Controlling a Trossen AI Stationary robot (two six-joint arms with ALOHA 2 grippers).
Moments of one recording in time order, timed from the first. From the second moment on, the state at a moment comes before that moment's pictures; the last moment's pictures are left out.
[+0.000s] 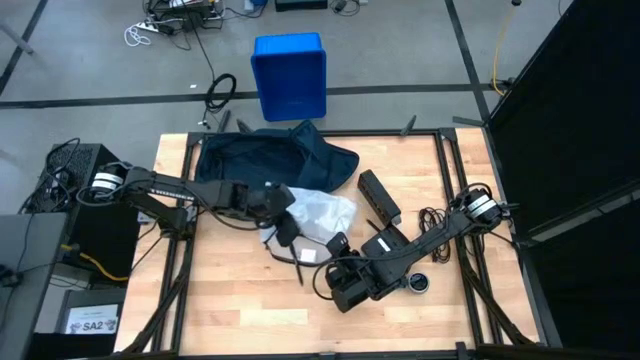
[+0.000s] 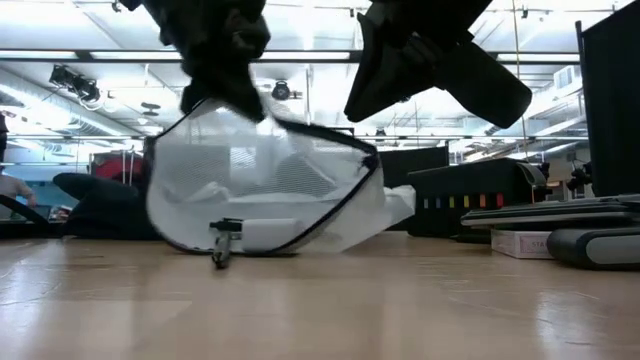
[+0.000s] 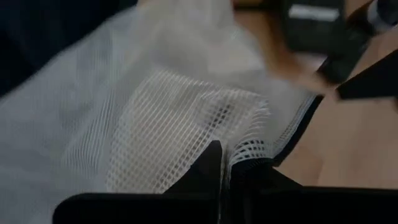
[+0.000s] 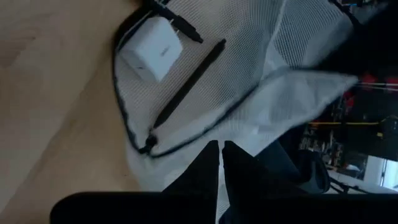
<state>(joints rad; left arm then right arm) -0.07 1.35 0.98 -0.51 -0.11 -0.65 0.52 1.98 1.50 -0.72 0.89 -0.38</state>
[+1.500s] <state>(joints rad) -0.07 1.52 0.98 -0.66 -0.02 -0.71 0.50 1.99 1.50 -0.13 0.37 -0.31</state>
